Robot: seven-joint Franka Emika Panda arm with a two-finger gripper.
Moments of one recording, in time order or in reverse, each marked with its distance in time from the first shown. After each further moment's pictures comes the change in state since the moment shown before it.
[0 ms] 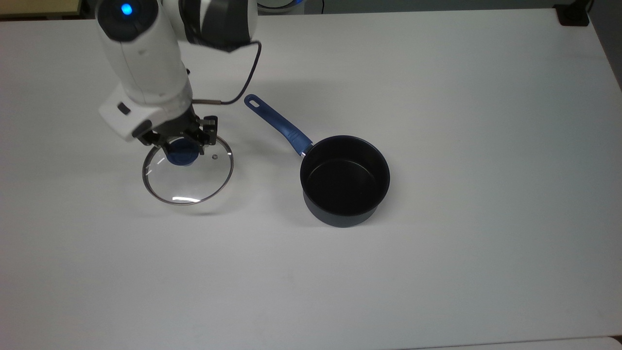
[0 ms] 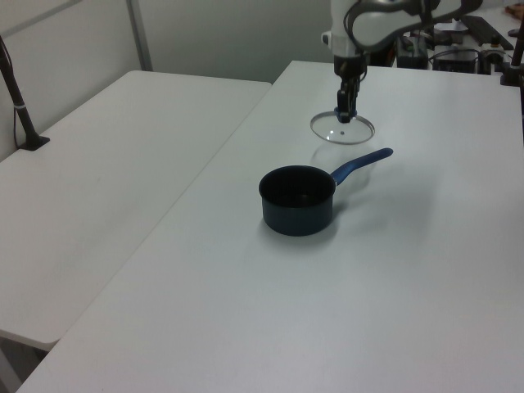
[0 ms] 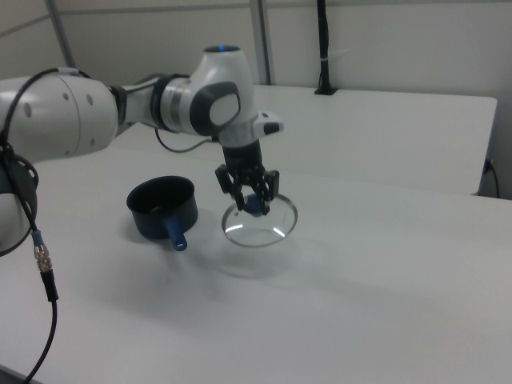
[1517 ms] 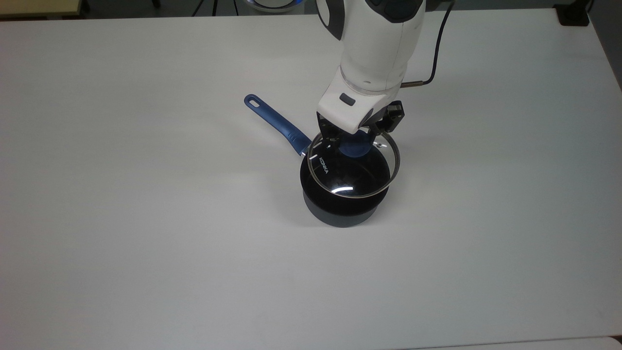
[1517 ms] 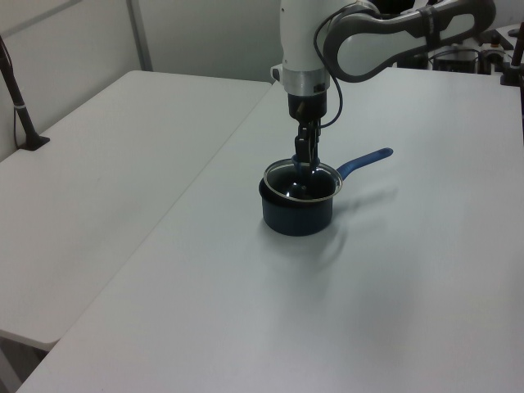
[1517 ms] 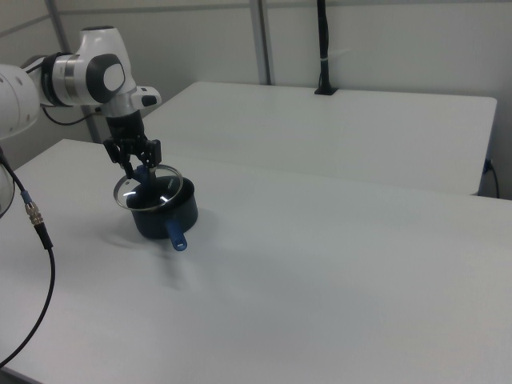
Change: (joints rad) arm 0.416 0.047 0.027 0.143 0.032 -0.123 0.313
